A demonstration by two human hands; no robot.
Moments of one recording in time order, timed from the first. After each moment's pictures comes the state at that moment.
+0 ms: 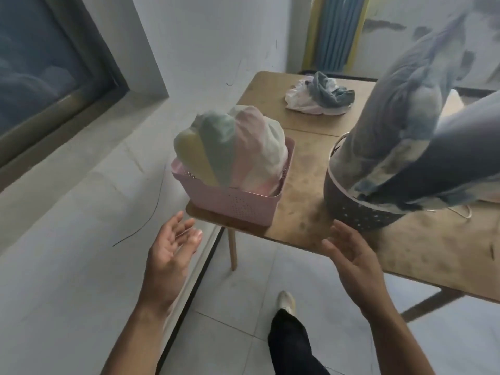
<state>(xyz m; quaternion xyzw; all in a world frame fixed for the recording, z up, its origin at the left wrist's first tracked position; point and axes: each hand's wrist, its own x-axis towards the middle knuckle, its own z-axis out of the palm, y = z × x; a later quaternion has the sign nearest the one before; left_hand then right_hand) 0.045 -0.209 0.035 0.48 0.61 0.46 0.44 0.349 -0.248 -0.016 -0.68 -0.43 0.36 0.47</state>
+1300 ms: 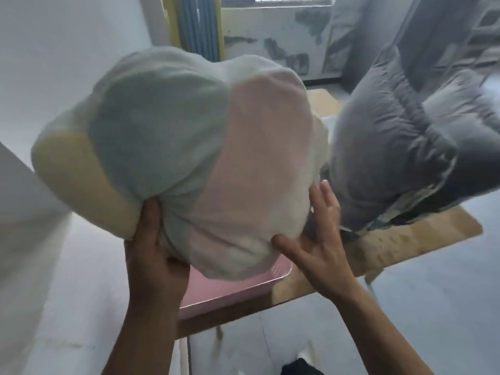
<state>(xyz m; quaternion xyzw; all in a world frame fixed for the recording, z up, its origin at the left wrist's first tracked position) 0.047 0.099 0.108 0.35 0.30 0.50 0.73 0.230 -0.041 0.069 -0.70 -0.41 0.12 0.57</state>
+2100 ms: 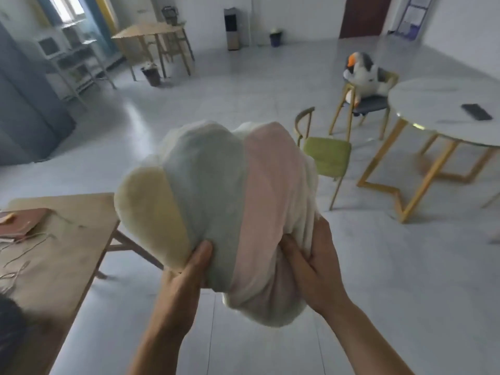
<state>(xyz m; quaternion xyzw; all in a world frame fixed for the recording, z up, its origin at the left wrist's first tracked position) 0.242 -0.513 0.082 0.67 -0.09 -0.07 0.74 0.182 -0.710 0.040 -0.77 0.15 -0.26 0.56</state>
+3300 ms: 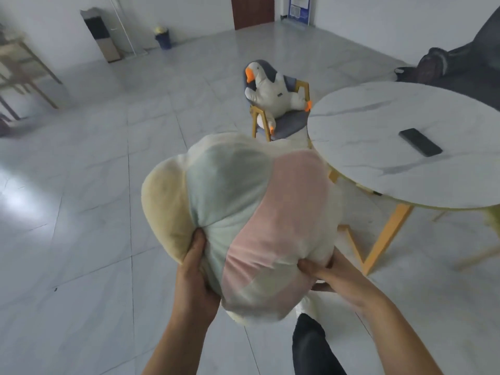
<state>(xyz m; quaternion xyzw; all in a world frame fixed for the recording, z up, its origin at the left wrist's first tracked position) 0.738 -1.215 0.025 0.53 -0.01 -0.34 0.77 0.568 -1.390 -0.041 -0.60 0.38 -0.08 0.70</state>
